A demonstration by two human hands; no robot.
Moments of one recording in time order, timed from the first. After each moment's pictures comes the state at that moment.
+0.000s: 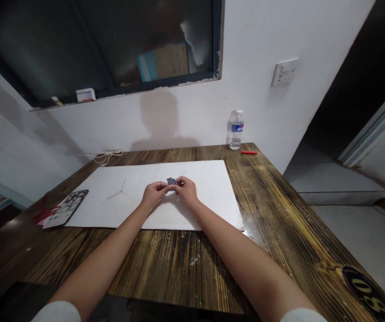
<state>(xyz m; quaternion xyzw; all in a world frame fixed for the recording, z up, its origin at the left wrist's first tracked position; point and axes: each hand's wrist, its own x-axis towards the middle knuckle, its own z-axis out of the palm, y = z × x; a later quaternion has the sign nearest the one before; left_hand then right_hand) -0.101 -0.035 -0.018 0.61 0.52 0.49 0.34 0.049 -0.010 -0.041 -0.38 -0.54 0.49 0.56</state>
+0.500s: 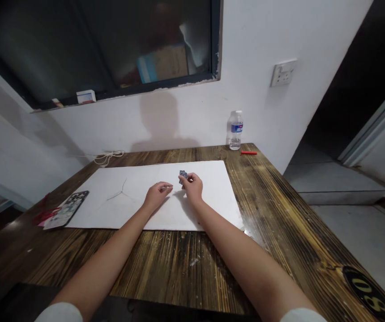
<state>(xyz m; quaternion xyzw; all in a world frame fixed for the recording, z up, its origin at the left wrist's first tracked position) -0.105 -0.030 -0.026 0.72 0.55 0.39 0.16 0.057 -0.006 -0.035 -0.41 -0.42 0.46 0.67</state>
